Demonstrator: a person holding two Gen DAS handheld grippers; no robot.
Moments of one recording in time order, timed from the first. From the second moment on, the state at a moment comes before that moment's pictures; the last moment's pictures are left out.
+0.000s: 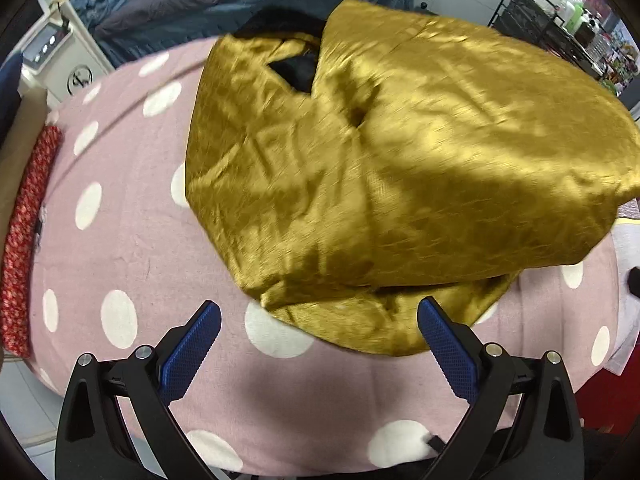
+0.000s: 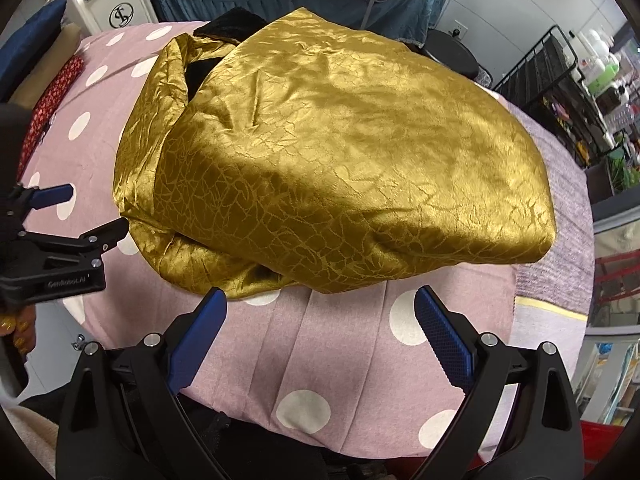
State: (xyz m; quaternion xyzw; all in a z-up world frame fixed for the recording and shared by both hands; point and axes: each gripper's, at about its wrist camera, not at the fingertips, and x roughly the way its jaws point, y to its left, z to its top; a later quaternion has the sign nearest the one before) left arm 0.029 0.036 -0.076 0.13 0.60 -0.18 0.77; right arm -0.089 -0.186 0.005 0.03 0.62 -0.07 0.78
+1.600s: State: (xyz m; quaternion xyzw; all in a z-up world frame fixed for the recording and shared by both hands) left arm 0.073 -0.099 0.158 0.00 0.40 -0.41 0.82; right arm -0.049 -0.185 -0.053 0.01 0.44 -0.10 0.89
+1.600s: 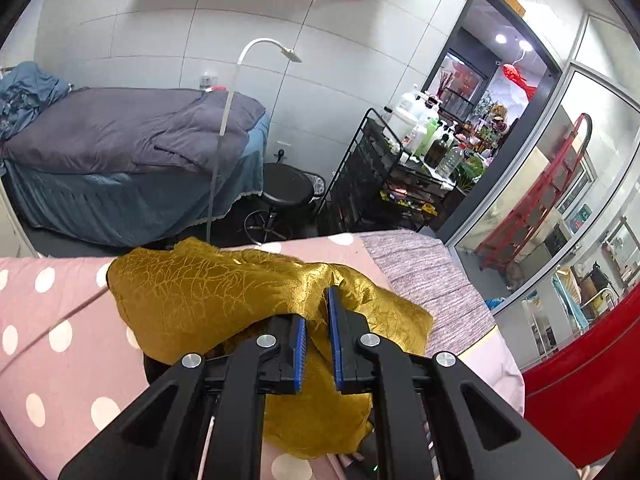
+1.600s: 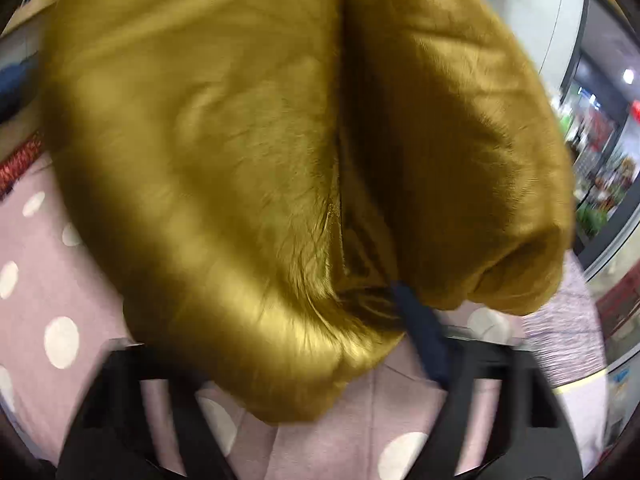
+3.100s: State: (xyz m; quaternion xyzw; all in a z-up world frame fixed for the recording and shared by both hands) left arm 0.056 0.073 -0.061 -0.03 0.62 -0.14 0.77; right arm -0.030 -0.260 -0.063 0.14 0.57 -0.15 0.80
